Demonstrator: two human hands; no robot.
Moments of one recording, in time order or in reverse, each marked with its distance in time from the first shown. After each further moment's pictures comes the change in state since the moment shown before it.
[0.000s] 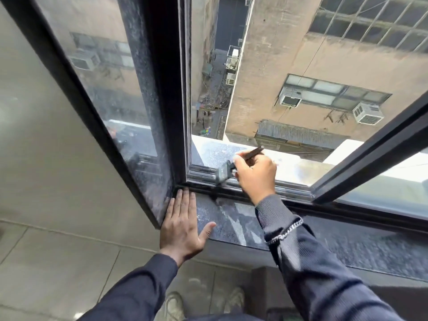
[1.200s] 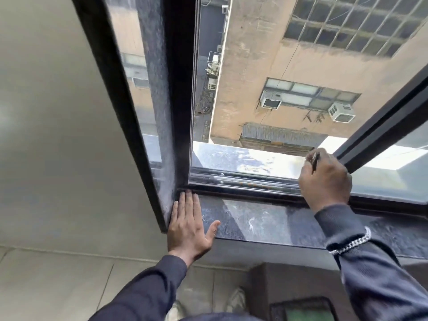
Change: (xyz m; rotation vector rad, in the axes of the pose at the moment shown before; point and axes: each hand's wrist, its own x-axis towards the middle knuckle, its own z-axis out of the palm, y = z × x) left_hand 0.002 -0.003 0.005 -0.054 0.031 0.019; right_hand -0.011 0.039 -0.104 -0.701 0.420 -0.211
